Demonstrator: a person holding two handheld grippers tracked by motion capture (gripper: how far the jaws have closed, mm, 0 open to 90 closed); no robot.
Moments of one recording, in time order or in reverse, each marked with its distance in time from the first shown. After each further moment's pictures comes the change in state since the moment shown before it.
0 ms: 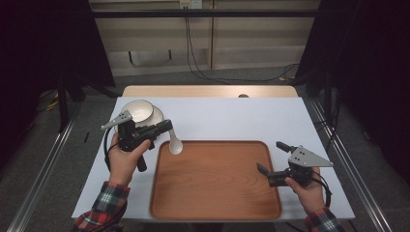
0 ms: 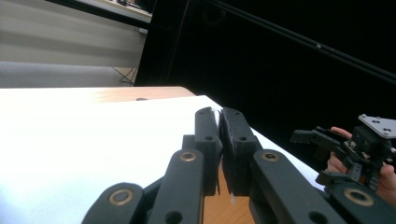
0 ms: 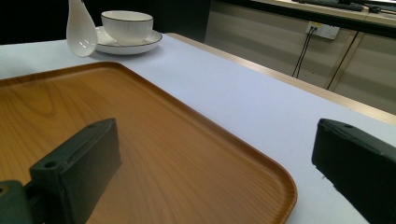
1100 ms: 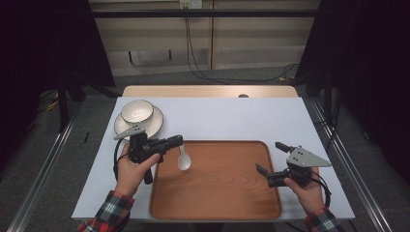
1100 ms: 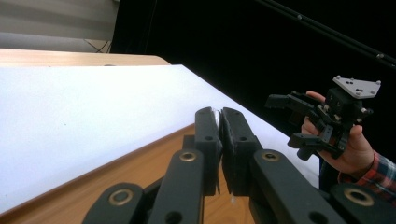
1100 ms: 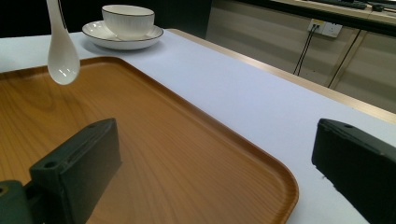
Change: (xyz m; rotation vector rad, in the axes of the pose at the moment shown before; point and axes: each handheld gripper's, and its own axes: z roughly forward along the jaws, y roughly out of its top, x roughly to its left) left arm -0.016 -0.029 0.011 0.102 -0.073 -0.010; right arm 0.001 -0.001 0.002 0.017 -0.005 -0.018
